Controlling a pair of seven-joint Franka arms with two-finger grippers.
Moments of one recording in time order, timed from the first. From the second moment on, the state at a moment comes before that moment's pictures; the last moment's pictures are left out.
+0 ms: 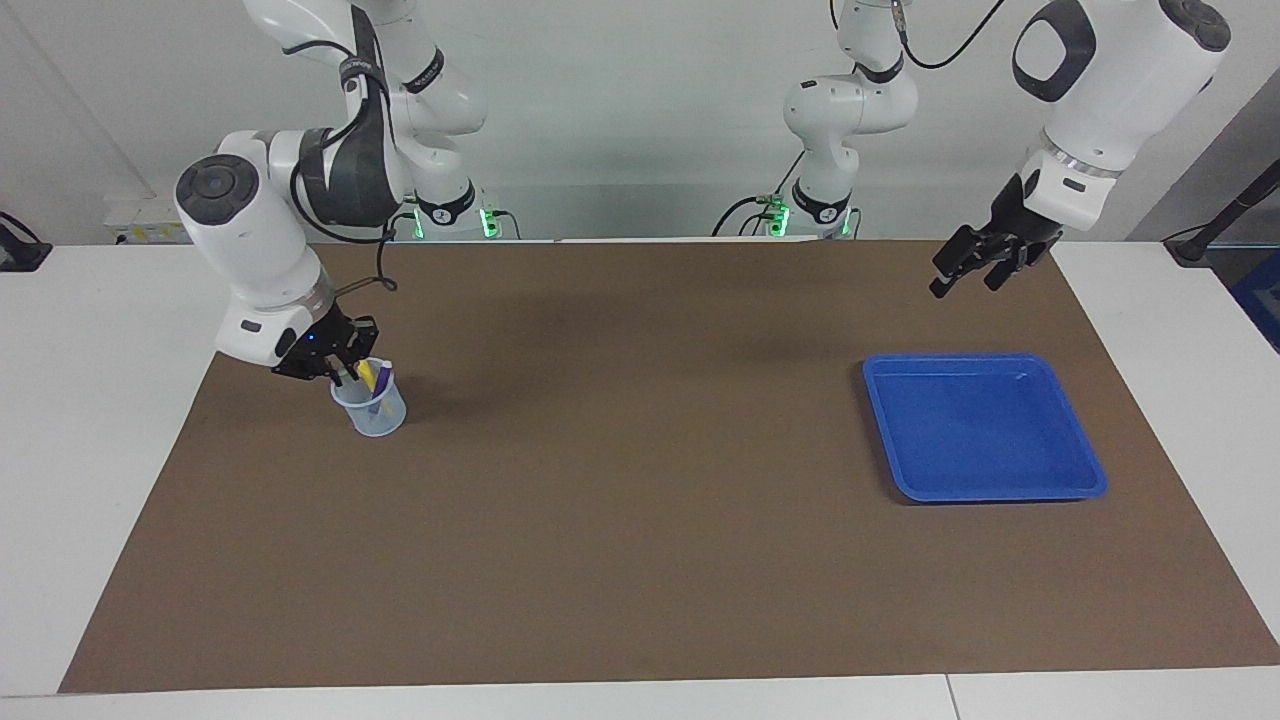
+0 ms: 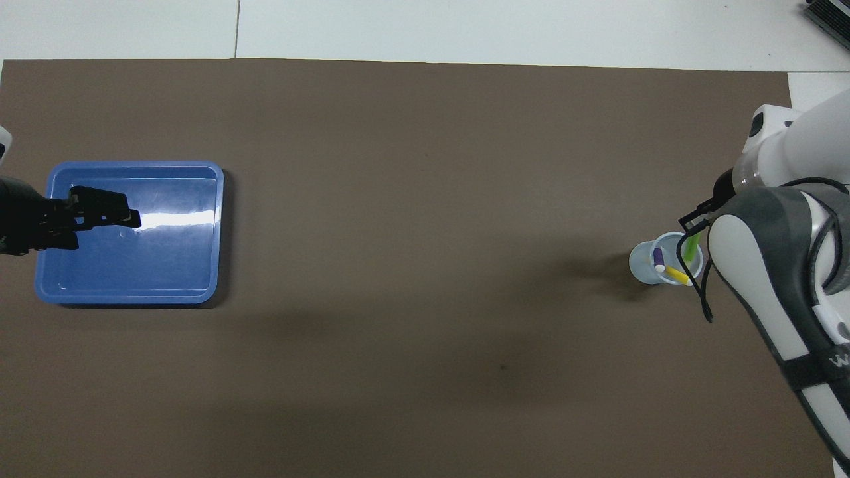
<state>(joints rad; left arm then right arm) 0.02 -0.12 -0.04 -1.84 -0.20 1.77 -0.21 -0.06 0.12 0.09 -1.77 -0.09 1.82 -0.44</state>
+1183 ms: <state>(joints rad) -0.08 -0.22 -0.05 -2.09 -0.69 2.07 -0.62 0.15 0.09 0.18 -1.69 0.32 1.95 0.45</state>
